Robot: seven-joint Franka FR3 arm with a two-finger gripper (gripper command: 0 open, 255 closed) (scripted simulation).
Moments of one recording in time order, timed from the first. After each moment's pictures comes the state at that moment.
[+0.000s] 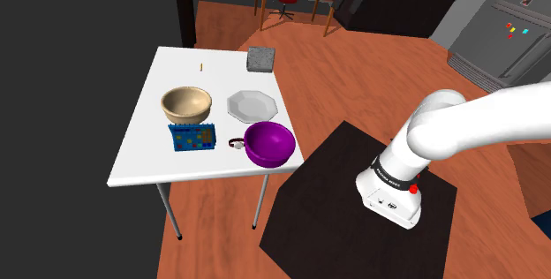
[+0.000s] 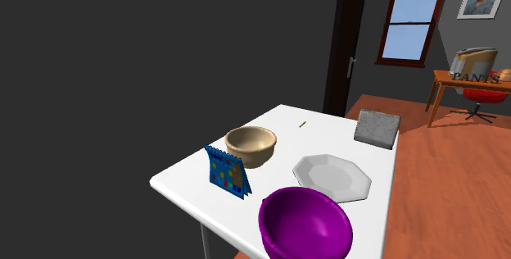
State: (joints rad) arm -0.01 -0.79 -0.07 -2.27 0.11 1.66 0.09
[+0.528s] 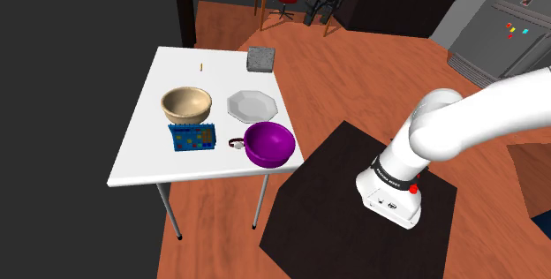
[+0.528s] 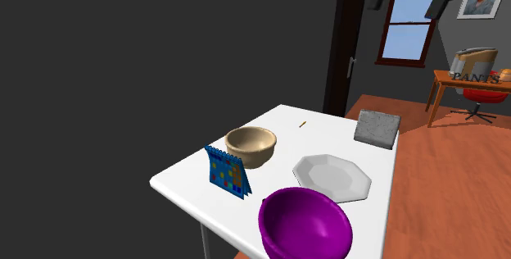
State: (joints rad) arm 0.05 -0.65 -0.02 -2.30 0.11 1.81 0.03
